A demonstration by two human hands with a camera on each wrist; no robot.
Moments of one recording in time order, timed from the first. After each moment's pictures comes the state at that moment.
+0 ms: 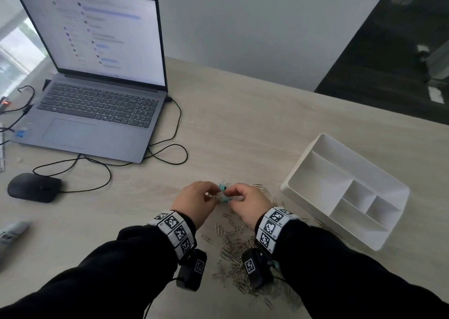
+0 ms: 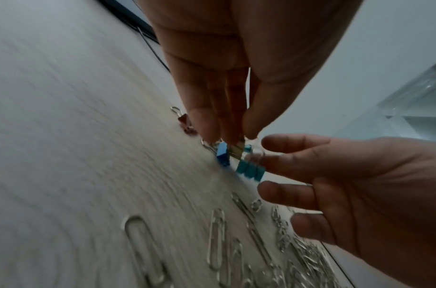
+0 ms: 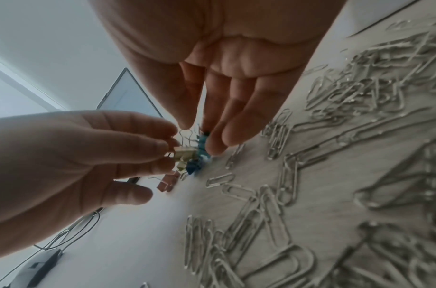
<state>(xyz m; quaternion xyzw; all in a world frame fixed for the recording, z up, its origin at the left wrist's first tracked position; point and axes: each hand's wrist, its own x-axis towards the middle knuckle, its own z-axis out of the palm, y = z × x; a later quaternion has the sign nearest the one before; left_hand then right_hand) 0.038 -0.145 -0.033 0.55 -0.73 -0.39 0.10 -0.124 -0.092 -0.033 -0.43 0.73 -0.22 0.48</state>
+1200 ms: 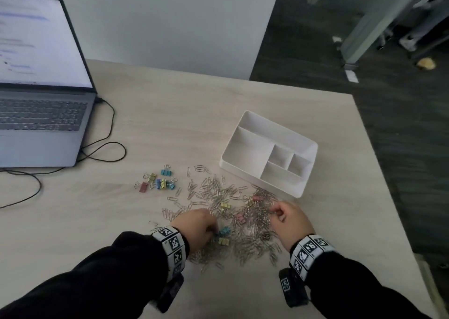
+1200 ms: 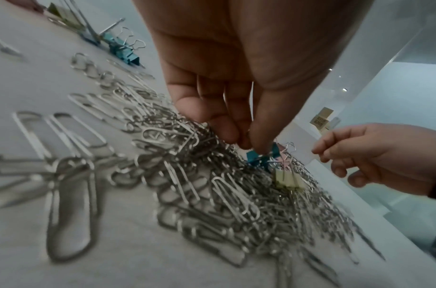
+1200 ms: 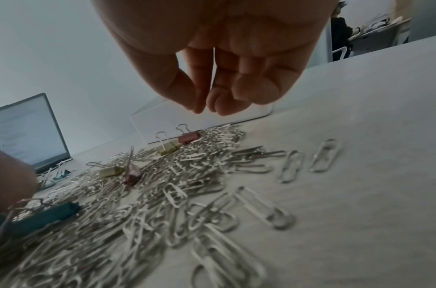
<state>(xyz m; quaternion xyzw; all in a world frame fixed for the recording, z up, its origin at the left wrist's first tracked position) -0.036 -0.038 -0.036 0.28 -0.89 -0.33 -0.13 -0.261 0.109 -0.019 -0.39 0.87 -0.17 0.25</state>
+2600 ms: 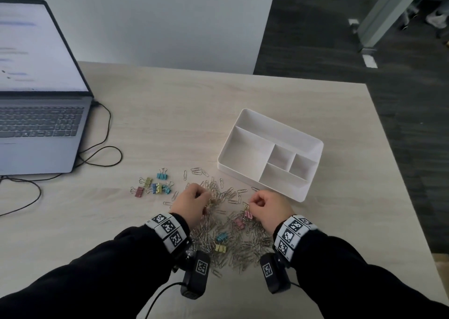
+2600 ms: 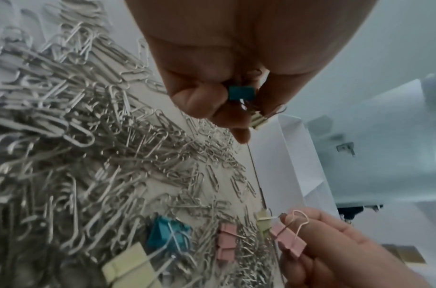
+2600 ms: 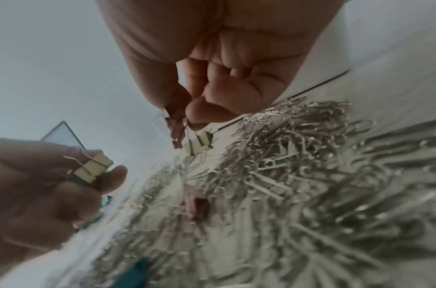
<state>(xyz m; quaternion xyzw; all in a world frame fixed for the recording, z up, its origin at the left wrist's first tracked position) -0.075 -0.061 -0.022 0.56 -0.58 -0.59 0.05 -0.259 0.052 -0.025 -0.37 0.83 -0.23 0.36</state>
